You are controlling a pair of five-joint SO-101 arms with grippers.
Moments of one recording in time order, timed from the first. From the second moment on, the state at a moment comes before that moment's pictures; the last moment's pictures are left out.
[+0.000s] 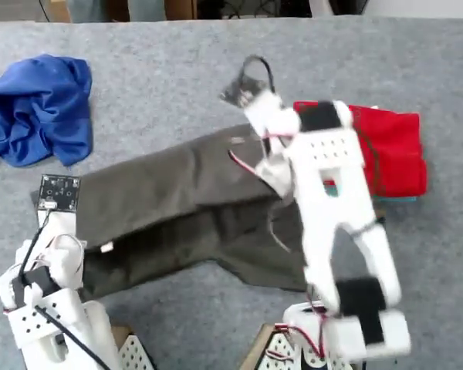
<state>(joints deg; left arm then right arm) -31.5 -76.9 76.4 70.9 -31.7 -6.8 -12.1 15.8 86.5 37.7</state>
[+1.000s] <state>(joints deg) -38.9 -77.2 78.2 77.7 -54.4 -2.1 -27.6 48.2 83.2 45.9</state>
